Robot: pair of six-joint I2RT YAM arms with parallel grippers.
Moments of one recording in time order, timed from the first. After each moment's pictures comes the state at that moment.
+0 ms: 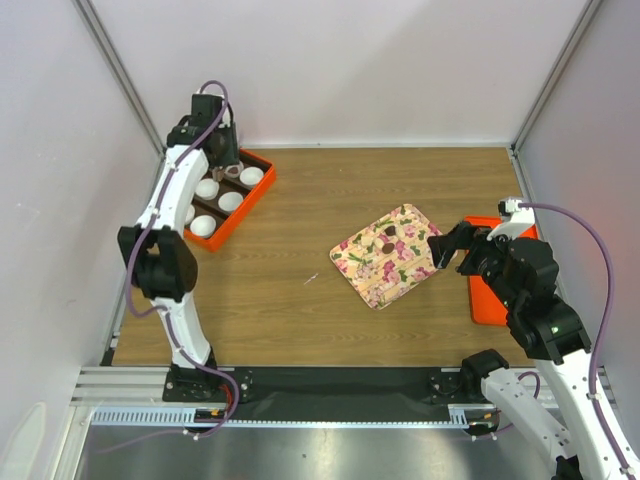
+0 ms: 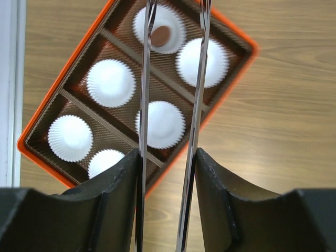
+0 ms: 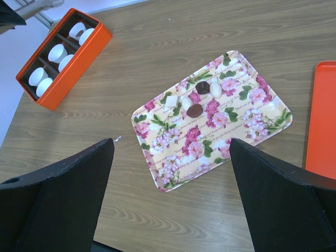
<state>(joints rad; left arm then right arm) -0.09 1.98 1.98 -0.82 -0.17 -0.13 0.35 0.58 0.92 -0.59 0.05 0.39</state>
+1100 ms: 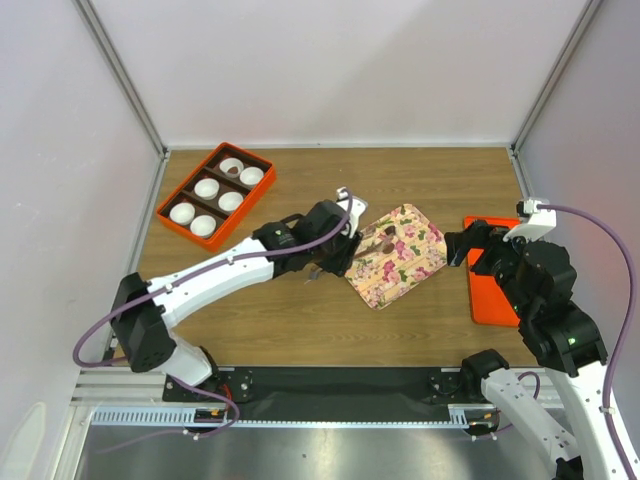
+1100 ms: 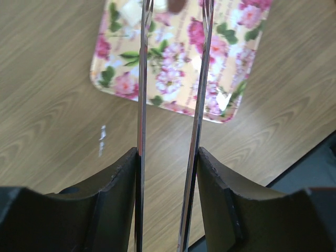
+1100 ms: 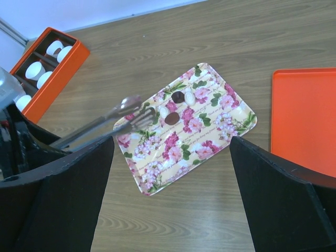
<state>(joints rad) -0.92 1.50 1.31 -0.62 -0.11 -0.26 0.35 0.57 1.01 -0.68 0.17 0.35</state>
